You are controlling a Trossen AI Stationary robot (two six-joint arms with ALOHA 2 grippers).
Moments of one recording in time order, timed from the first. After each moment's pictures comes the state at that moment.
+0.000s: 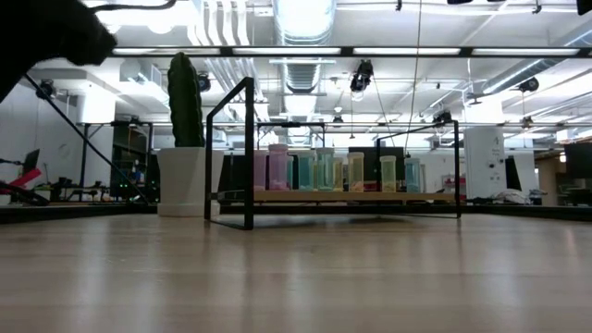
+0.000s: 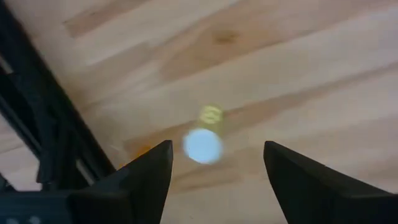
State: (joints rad) left arm -0.55 1.60 1.23 -1.27 0.13 -1.75; right arm 0.08 0.64 0.56 0.08 -0.09 -0.51
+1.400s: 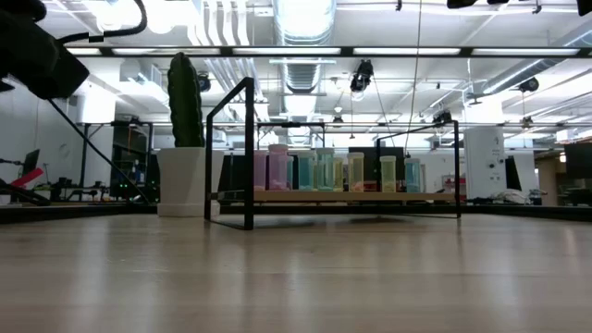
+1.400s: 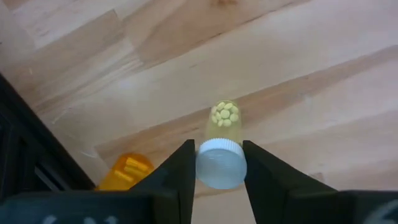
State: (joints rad) left arm -0.62 1.58 1.06 -1.03 0.17 -1.80; right arm 0.08 0.64 0.56 0.06 -0.09 -0.48
